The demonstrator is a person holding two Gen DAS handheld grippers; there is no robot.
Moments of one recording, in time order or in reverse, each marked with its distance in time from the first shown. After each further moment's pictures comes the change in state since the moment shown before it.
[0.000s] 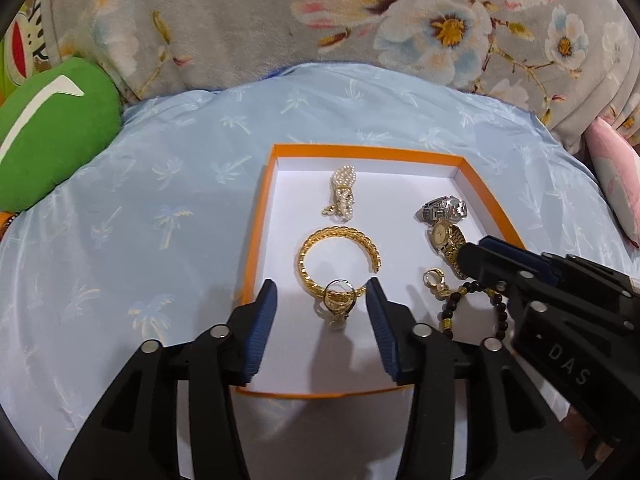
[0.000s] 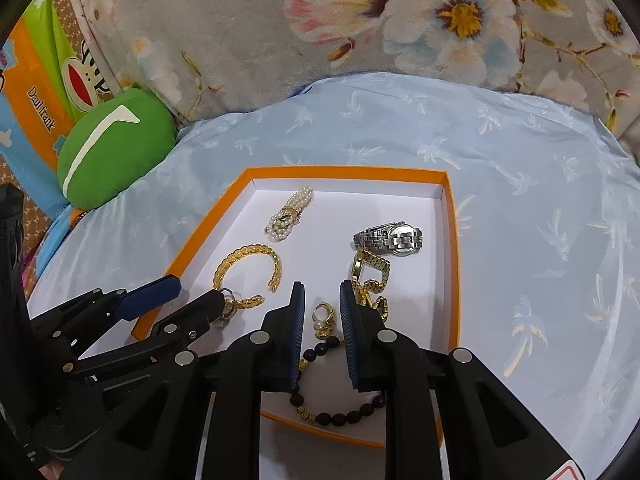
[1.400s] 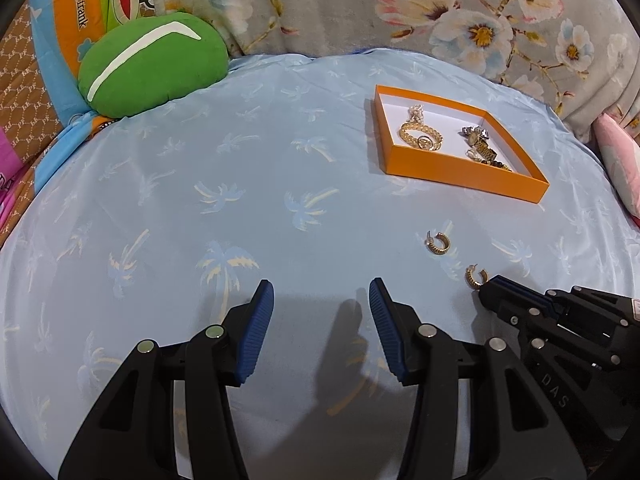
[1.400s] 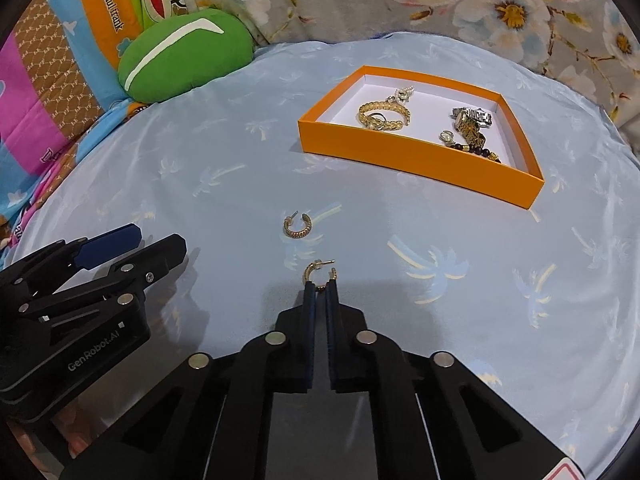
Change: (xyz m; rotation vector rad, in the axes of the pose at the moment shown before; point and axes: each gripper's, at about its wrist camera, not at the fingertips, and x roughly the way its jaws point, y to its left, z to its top) left arm -0.121 0.068 -0.137 -0.101 0.030 0.110; right arm -0.066 0.109 -0.136 -0.142 0.137 0.013
